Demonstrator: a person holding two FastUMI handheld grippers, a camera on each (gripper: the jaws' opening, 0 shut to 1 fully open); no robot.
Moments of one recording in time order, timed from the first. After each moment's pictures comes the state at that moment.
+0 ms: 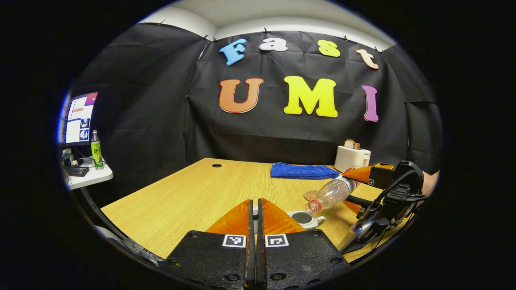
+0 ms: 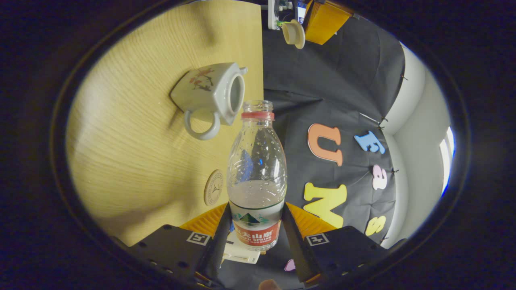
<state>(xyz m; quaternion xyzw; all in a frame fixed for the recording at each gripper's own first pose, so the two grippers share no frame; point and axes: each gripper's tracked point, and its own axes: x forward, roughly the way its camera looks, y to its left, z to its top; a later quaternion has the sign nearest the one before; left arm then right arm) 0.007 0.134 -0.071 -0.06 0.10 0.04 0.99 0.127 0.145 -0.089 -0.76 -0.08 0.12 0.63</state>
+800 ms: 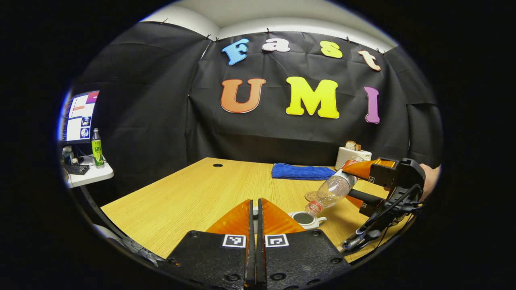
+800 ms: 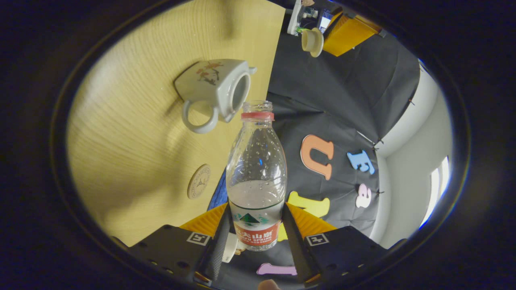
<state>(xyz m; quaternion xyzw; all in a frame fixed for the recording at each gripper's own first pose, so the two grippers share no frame) 0.007 0.138 -0.071 -0.07 0.10 0.05 0.99 0.130 0.157 -0.062 -0.81 -0.12 0.10 0.56</state>
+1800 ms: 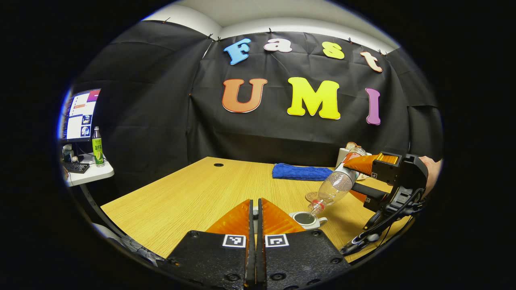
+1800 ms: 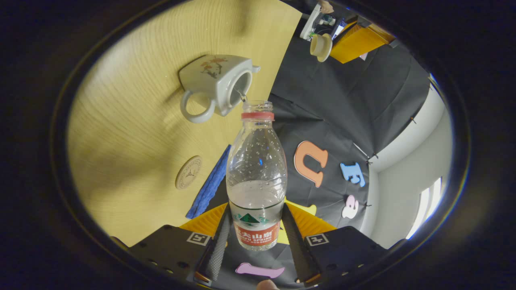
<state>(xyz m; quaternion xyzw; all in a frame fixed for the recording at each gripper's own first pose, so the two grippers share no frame) 0.005 0.141 -0.069 -0.07 0.10 0.05 0.99 0.127 0.165 -0.043 -0.84 -0.14 0.08 0.52</state>
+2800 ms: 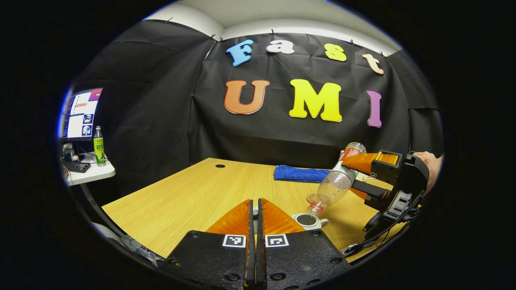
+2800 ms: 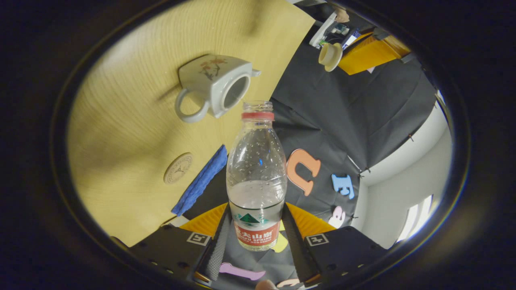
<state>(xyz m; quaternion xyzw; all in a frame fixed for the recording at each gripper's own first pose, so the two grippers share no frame) 0.003 0.149 -0.066 -0.08 0.09 0.05 0.99 0.121 0.179 -0.032 -0.86 -0.18 0.08 0.48</state>
